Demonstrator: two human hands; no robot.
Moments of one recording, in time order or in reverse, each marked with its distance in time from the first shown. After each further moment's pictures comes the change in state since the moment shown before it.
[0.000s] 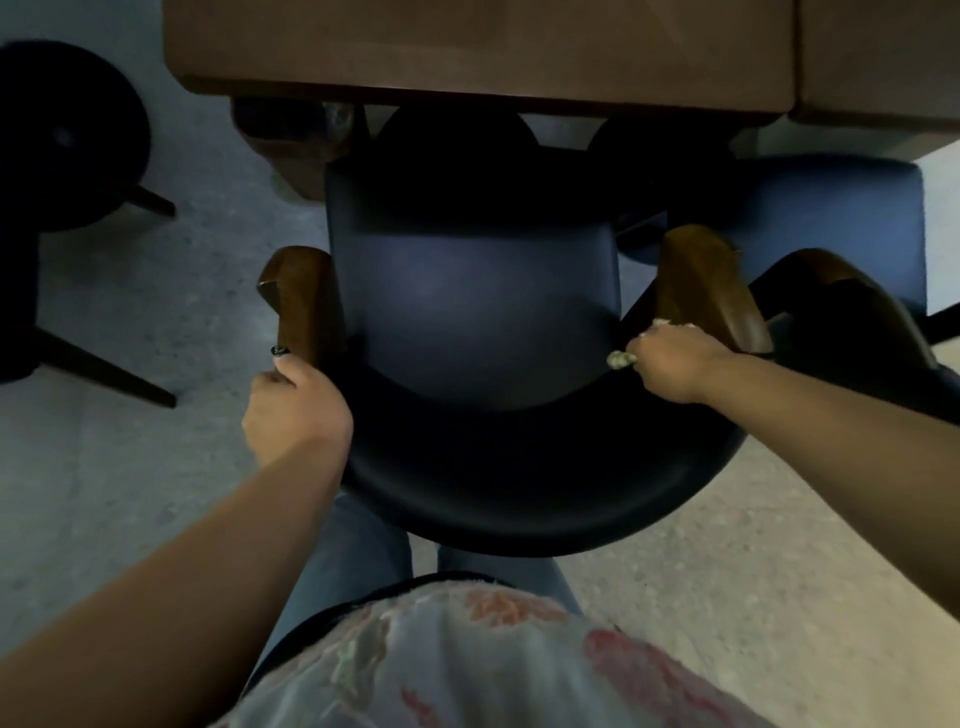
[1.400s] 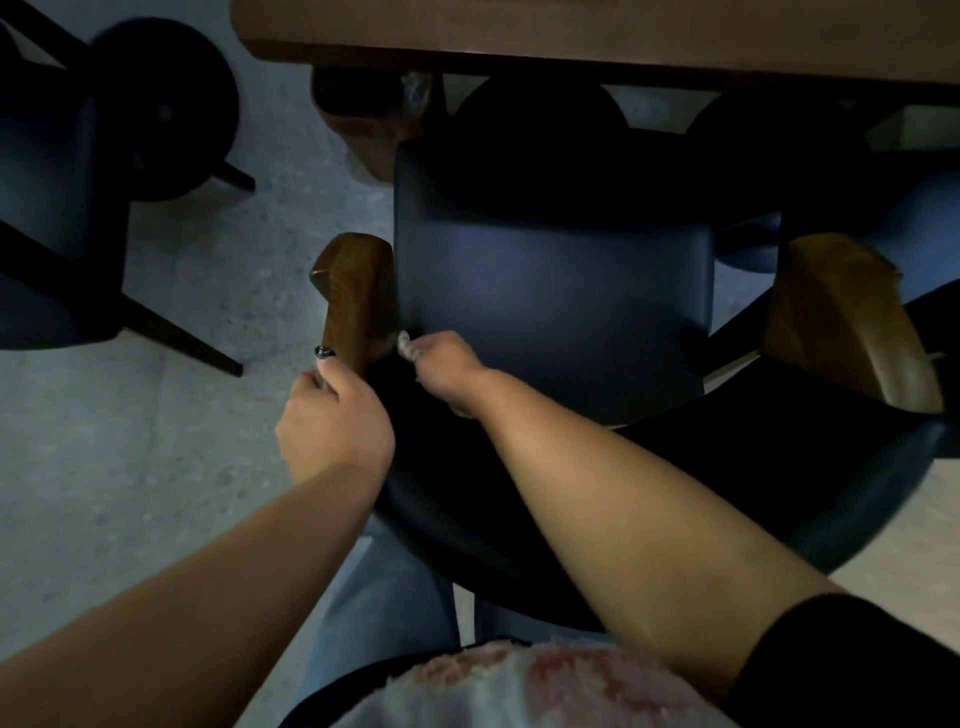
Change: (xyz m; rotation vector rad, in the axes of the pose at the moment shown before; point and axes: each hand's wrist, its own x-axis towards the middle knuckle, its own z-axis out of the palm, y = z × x) left_hand -0.002 0.001 0.000 0.029 0.021 -0.001; right_hand 0.108 -0.257 -0.006 1.328 -0.092 -0.218
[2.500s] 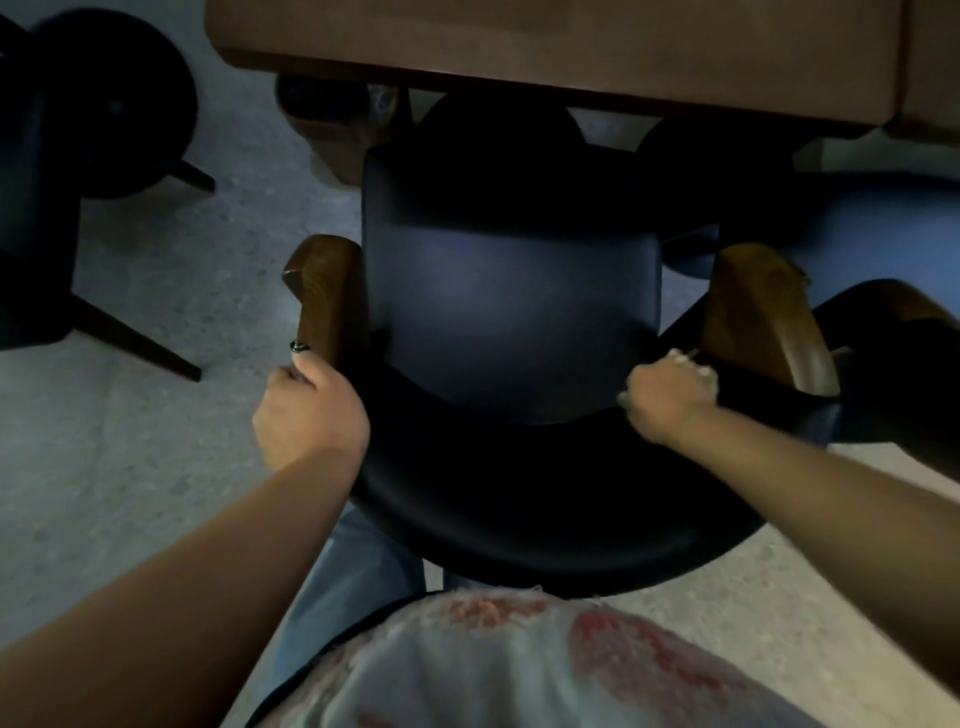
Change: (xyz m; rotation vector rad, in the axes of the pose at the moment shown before) left_hand 0.000 0.002 -0.001 -0.003 -0.013 0.017; right_hand -0.128 0.059 -0.177 -1.317 0.272 0.317
